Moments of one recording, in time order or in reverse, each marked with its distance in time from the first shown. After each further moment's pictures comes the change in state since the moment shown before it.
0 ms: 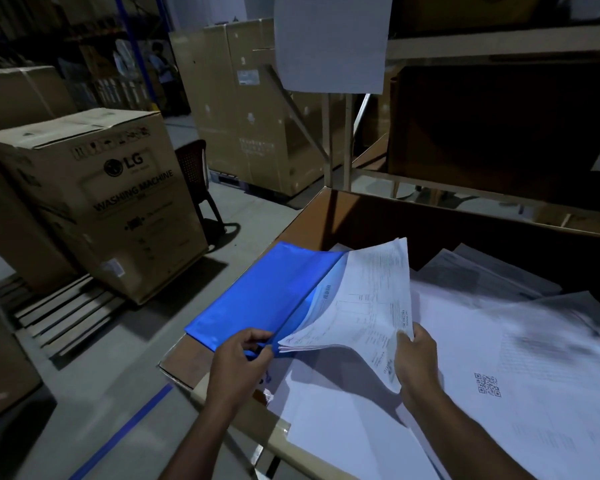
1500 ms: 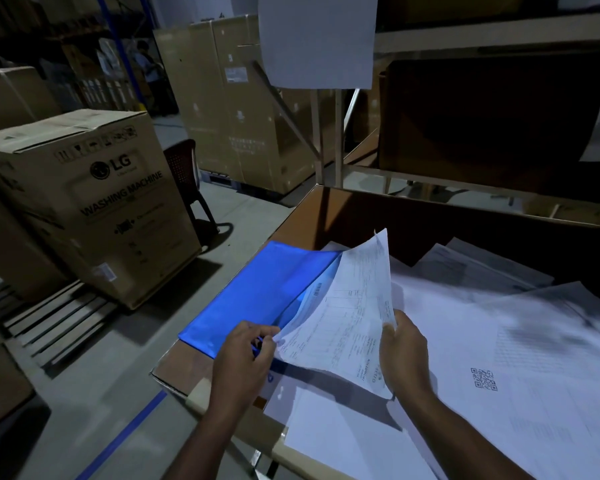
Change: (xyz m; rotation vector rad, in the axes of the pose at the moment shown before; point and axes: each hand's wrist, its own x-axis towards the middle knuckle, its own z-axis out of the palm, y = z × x) left_hand 0.003 0.013 0.011 0.130 0.009 0.176; right_hand -0.012 -0.006 0.003 -0.272 0.026 -0.283
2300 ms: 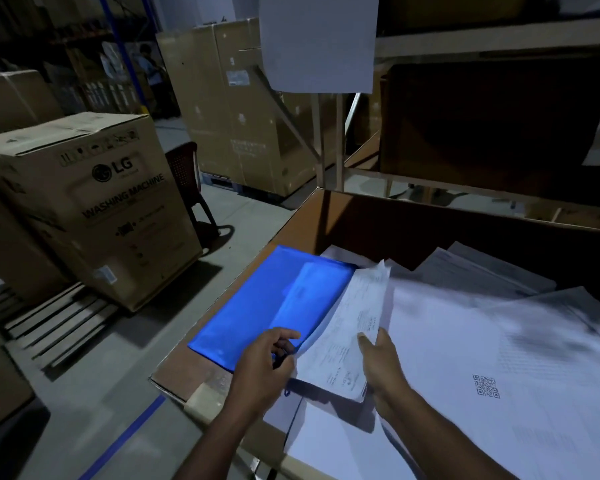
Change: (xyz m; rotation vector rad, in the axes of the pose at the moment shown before) left_hand -0.002 0.012 0.017 -0.131 -0.204 -0.027; right_hand -0.010 -0.012 0.023 0.487 -0.291 0.386
